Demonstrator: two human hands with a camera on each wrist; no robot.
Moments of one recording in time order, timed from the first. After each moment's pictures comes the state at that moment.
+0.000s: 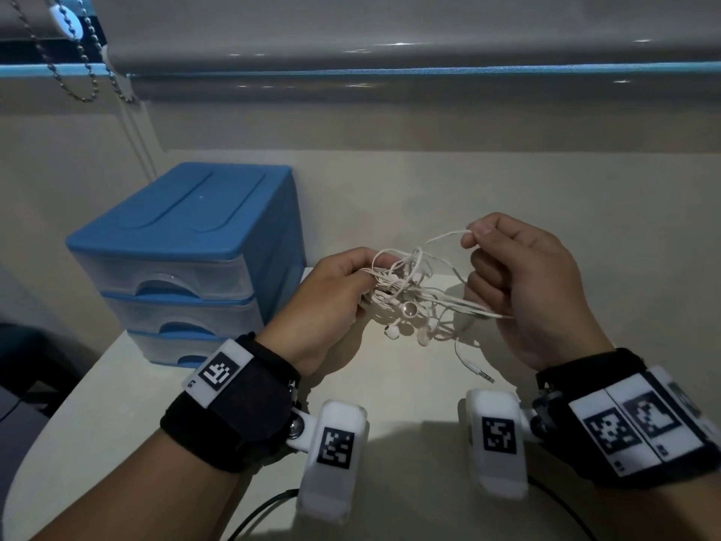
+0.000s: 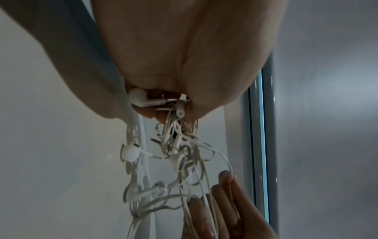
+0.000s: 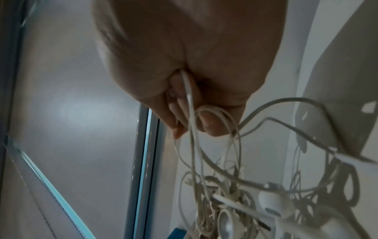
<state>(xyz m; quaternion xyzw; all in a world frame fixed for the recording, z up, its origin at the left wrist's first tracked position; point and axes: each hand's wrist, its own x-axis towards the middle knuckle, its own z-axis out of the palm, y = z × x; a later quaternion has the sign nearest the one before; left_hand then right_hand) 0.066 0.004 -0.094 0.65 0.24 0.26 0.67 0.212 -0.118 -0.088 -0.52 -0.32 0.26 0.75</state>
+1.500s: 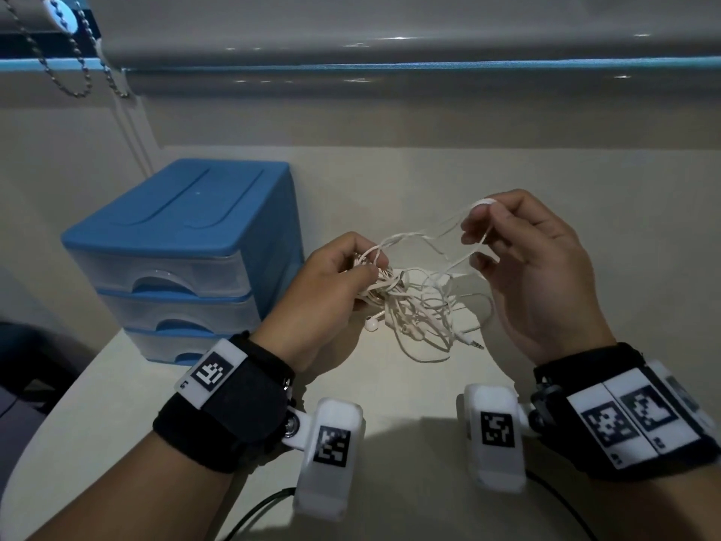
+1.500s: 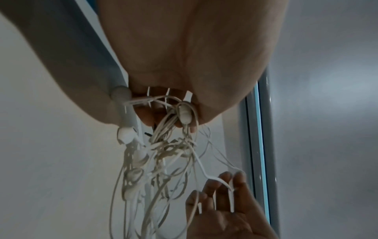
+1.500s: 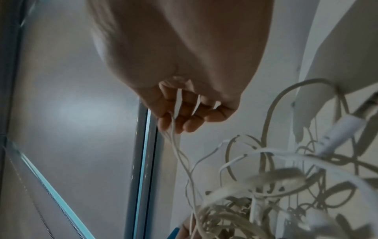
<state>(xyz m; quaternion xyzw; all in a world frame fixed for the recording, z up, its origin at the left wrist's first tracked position) 0.059 0.015 -0.097 0.73 0.25 0.26 0.59 0.211 -0.120 -0.087 -0.50 -0.35 0.18 0.77</state>
